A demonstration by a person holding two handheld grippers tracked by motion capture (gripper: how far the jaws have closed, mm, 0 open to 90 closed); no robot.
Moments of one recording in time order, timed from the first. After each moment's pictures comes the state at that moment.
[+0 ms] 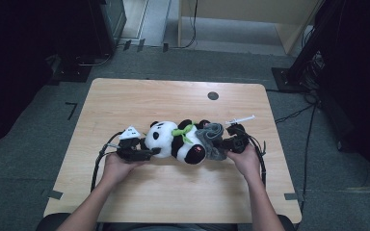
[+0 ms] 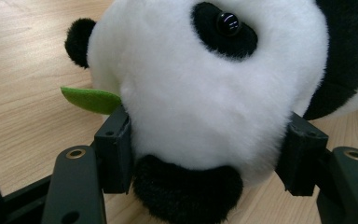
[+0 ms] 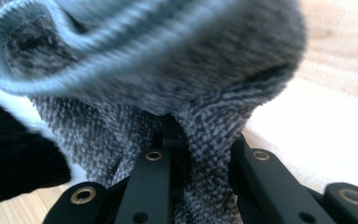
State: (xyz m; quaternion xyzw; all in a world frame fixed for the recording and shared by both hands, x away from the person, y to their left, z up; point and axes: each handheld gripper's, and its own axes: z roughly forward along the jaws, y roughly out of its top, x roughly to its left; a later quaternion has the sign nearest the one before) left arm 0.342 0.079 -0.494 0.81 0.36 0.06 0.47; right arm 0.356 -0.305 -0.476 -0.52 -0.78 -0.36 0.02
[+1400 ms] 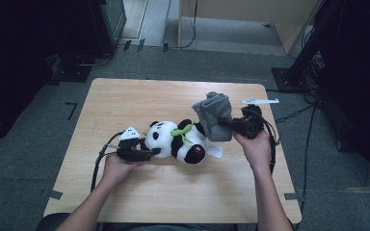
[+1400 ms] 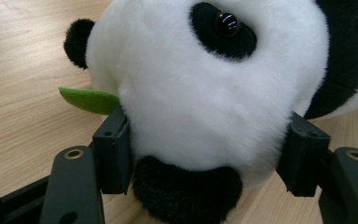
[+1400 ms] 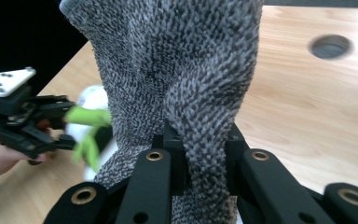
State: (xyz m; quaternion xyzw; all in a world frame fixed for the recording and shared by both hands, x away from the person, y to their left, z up) left arm 0.341 0.079 -0.495 0.80 0.36 0.06 0.47; right arm 0.345 -0.308 -0.369 -0.51 -0.73 -0.45 -0.06
